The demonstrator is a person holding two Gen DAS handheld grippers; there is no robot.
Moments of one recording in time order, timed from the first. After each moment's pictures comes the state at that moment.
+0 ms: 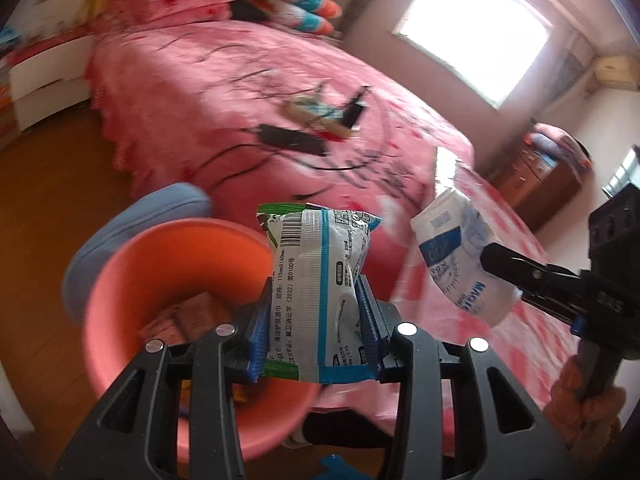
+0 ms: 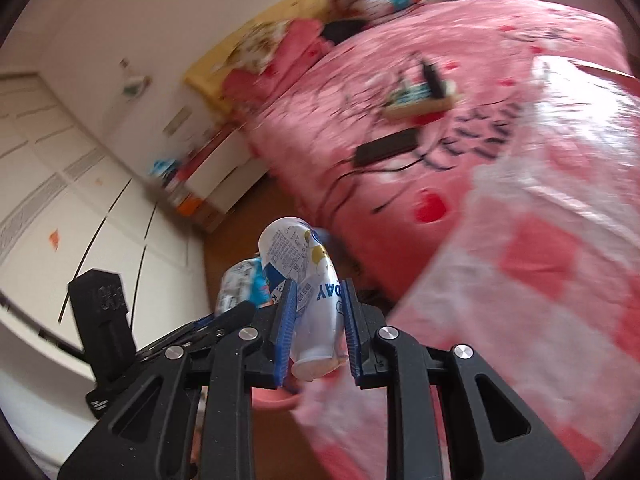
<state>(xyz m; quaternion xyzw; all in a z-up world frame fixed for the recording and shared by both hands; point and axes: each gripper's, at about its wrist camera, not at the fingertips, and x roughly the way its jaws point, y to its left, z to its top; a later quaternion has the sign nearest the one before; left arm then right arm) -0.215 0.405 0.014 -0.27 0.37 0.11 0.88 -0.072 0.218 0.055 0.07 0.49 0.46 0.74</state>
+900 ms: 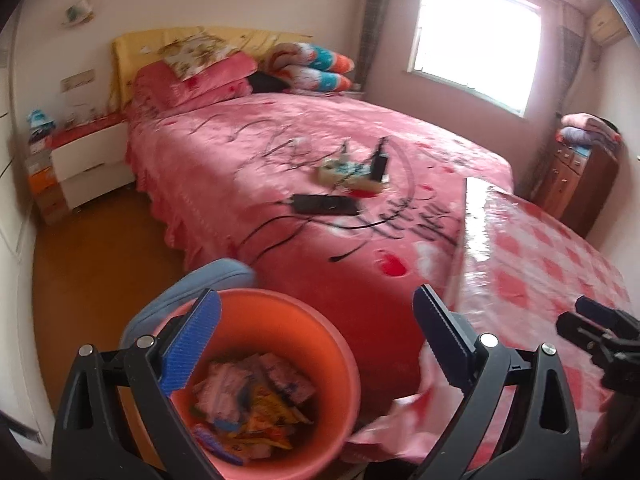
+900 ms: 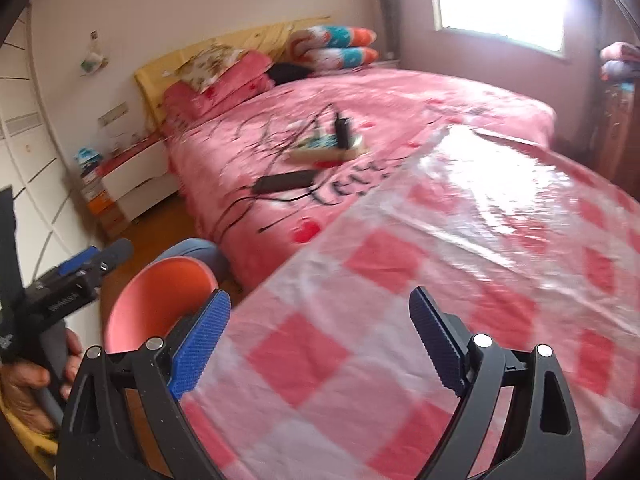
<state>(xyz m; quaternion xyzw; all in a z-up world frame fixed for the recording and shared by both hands) -0.208 0.360 0.054 -0.13 0.30 0.19 0.93 -0.098 0.121 0.056 -0.04 0.37 0.30 0.88</state>
